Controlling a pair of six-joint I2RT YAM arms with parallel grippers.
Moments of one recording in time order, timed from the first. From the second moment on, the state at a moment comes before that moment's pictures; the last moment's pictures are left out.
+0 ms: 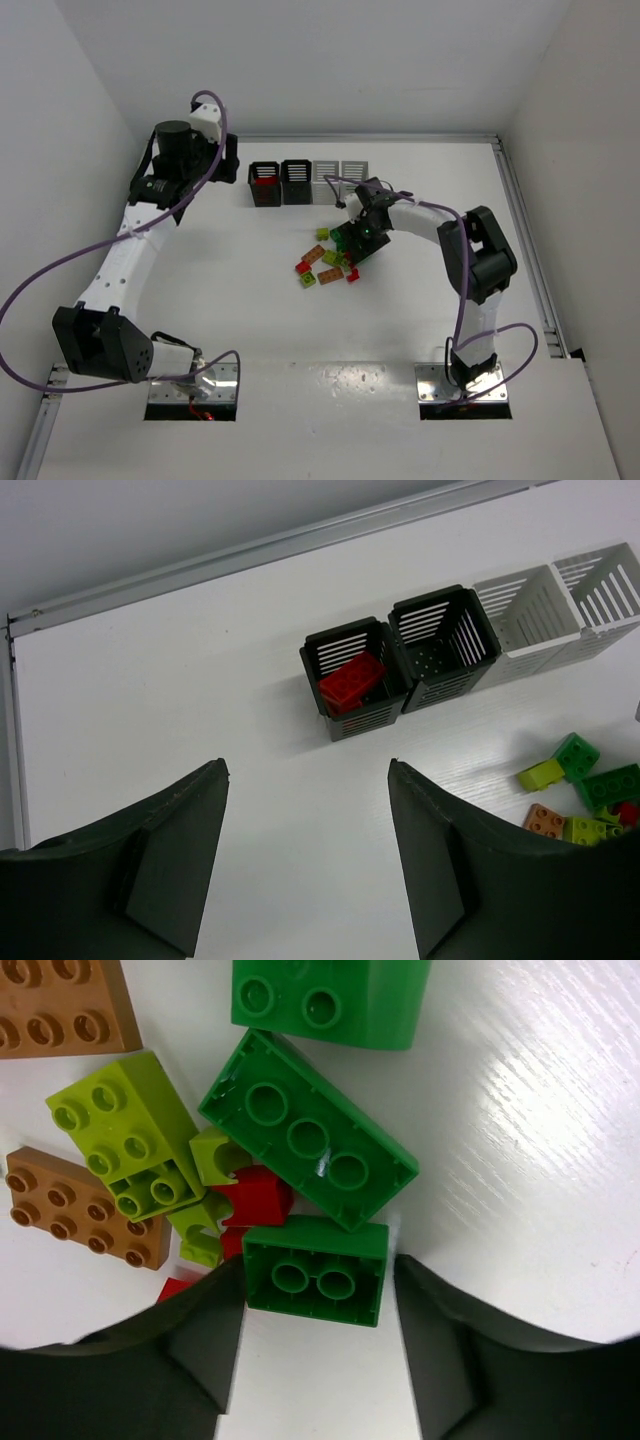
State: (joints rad) left arm -0.12 1.33 1.32 -0.36 0.09 0.09; right arm 0.46 1.96 1.23 -0.52 -0.21 -0.13
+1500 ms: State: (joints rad) left arm -0.12 1.36 1.32 -0.36 0.13 0.07; right arm 0.35 2.22 2.03 -0.61 -0.06 -0.12
